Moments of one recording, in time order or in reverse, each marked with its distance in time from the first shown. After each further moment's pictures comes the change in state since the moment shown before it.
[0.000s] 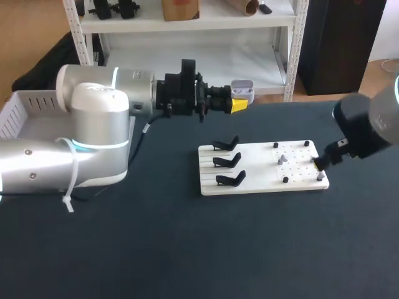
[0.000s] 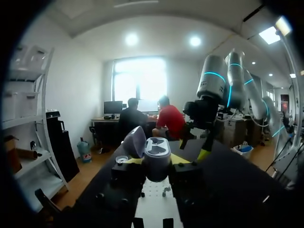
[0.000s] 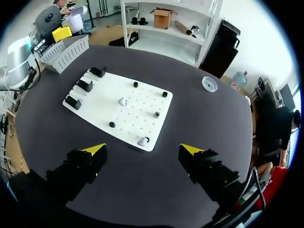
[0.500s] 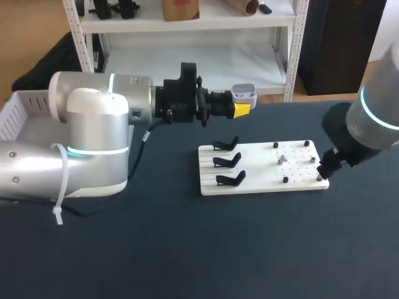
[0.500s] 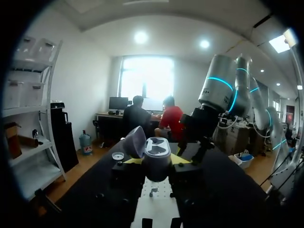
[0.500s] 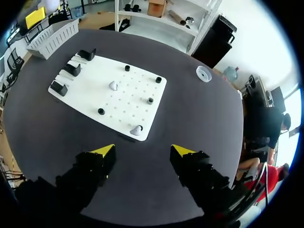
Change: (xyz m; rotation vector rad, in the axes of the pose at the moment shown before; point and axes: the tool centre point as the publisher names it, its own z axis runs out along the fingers) left arm -0.004 -0.027 -0.002 -0.056 0.002 -0.088; right arm 0.017 -0.001 0.010 0.133 0.126 -0.042
